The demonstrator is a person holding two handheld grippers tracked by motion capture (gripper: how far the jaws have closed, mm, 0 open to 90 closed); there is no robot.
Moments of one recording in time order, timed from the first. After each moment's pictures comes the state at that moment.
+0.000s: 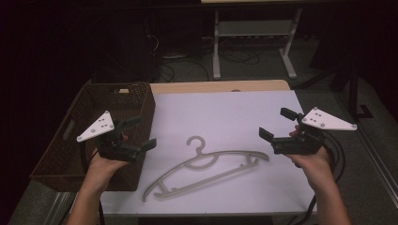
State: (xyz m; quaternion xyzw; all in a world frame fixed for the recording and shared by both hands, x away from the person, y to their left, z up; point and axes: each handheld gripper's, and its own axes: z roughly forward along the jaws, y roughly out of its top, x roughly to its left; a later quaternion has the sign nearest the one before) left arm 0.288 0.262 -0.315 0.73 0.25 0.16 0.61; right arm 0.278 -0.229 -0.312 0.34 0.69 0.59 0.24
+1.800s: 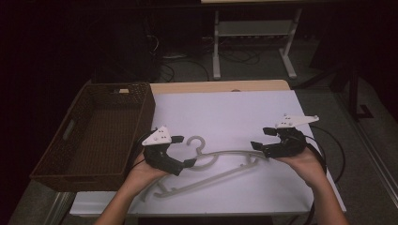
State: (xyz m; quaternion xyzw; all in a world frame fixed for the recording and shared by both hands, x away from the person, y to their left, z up) left arm 0.300 0.170 -0.373 0.83 0.22 0.07 0.51; right arm 0.311 -0.218 -0.360 0.36 0.82 0.43 0.14
